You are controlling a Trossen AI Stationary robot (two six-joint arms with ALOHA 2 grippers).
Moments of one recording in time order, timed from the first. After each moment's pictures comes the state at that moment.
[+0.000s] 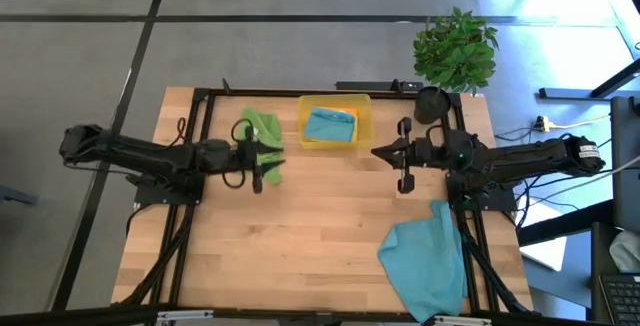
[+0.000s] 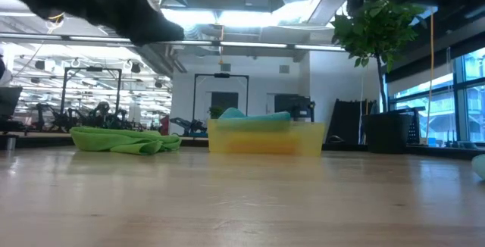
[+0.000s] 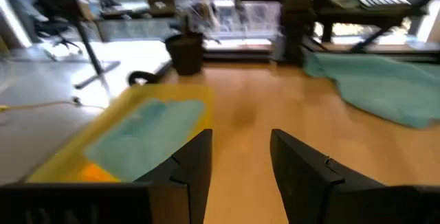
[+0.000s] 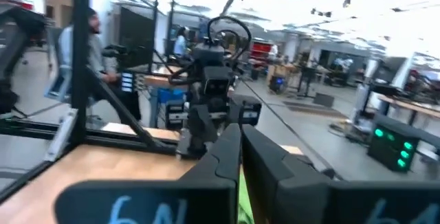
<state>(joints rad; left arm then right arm) -0.01 0.89 0.36 0.34 -0.28 0.01 -0.04 0.90 0.41 0.67 -0.03 -0.15</state>
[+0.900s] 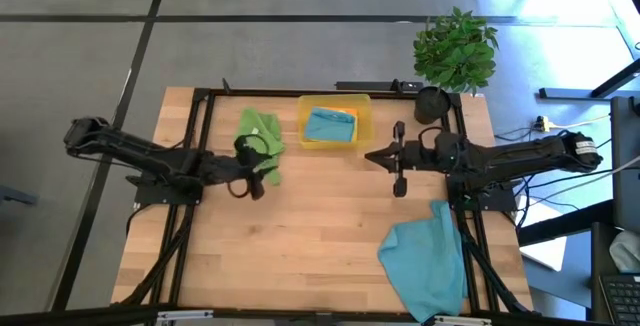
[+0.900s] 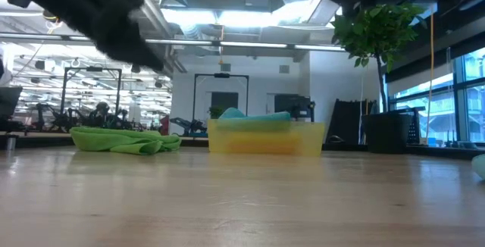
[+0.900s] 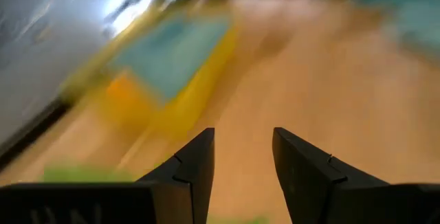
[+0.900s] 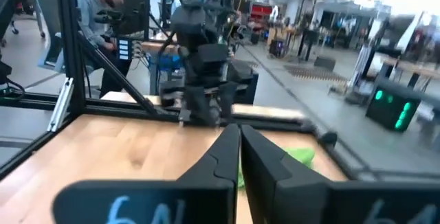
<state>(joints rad) -0.17 0.91 0.44 -0.05 -0.57 -0.24 0.00 0.95 0.48 0.49 0.04 -0.11</state>
